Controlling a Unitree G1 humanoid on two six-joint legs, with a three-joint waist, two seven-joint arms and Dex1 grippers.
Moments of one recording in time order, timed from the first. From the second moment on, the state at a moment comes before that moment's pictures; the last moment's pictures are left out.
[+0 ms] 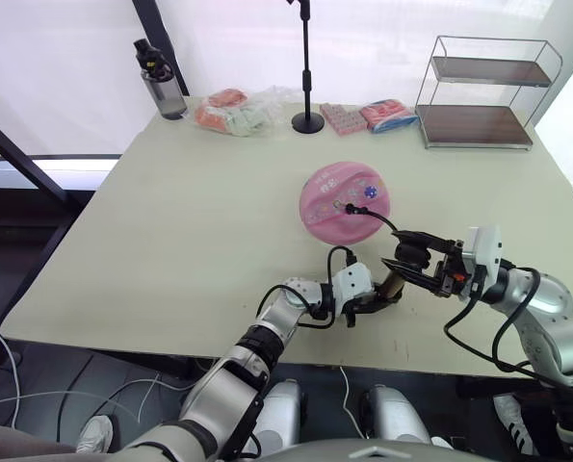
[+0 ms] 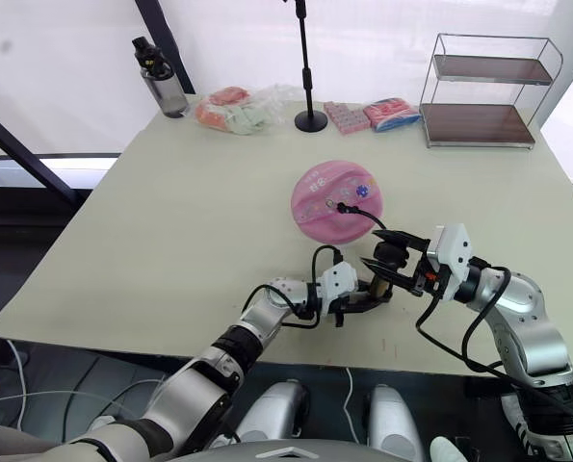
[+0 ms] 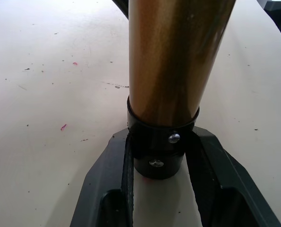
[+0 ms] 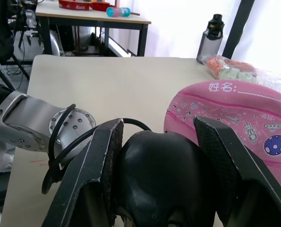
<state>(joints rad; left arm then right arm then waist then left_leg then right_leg) -0.56 0.03 -0.40 0.84 0.09 -0.30 -0.91 -0.10 -0.58 0.00 -0.25 0.49 0.09 0.96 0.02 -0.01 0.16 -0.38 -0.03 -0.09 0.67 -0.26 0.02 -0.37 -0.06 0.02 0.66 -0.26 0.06</state>
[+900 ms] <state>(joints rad) -0.62 -0.04 -0.40 0.92 0.10 -0.33 -0.90 -0.52 -0.91 -0.27 -0.31 0.98 0.67 0.96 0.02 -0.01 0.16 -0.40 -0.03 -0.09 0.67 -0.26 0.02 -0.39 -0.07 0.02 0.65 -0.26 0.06</state>
